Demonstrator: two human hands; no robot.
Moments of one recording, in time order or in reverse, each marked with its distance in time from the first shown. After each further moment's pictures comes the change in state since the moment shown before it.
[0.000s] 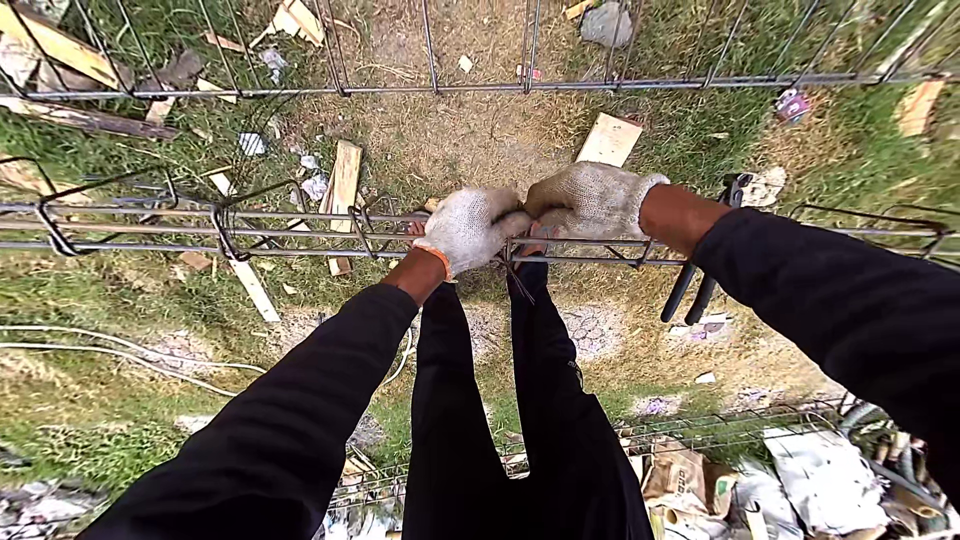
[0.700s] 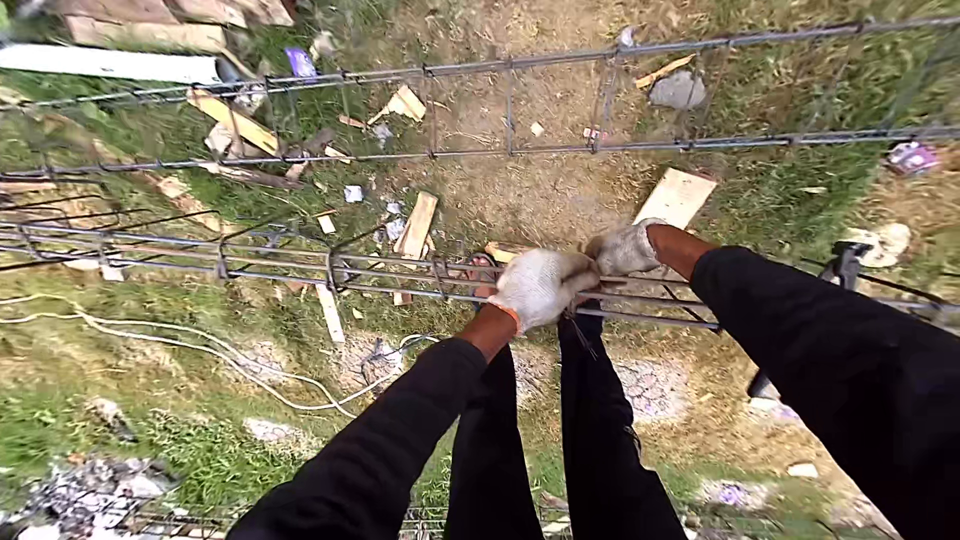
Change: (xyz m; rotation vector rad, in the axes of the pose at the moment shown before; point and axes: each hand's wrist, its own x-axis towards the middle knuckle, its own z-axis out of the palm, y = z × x) left_hand -0.007 0.006 0.004 -0.090 0.006 -0.082; right_hand 0.073 0.030 0.028 0.191 -0.414 0.342
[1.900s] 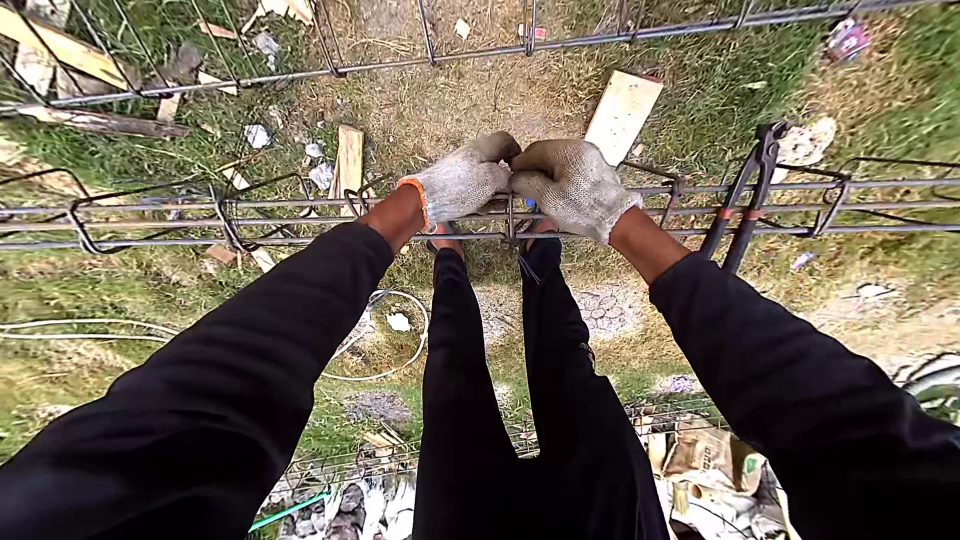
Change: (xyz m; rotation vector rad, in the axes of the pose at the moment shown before) left_hand 0.035 -0.002 -0.025 -0.319 -0.276 -0.144; right_hand -0.066 -0.032 0.057 0.399 0.844 -0.207
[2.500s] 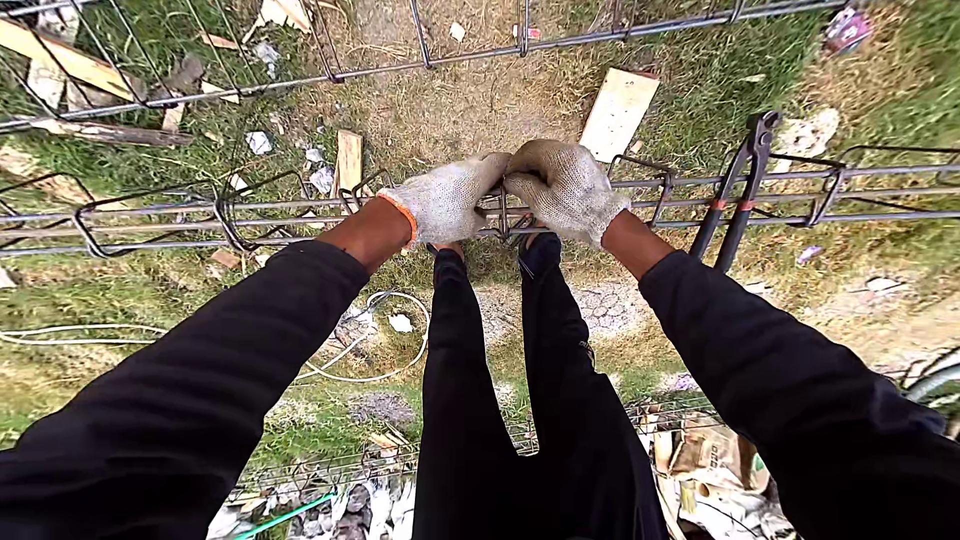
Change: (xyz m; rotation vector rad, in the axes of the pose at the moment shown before) left_hand -0.021 0.004 -0.002 0.660 -0.089 0.163; right_hand -0.006 0.006 0.005 -0.020 0.050 -0.042
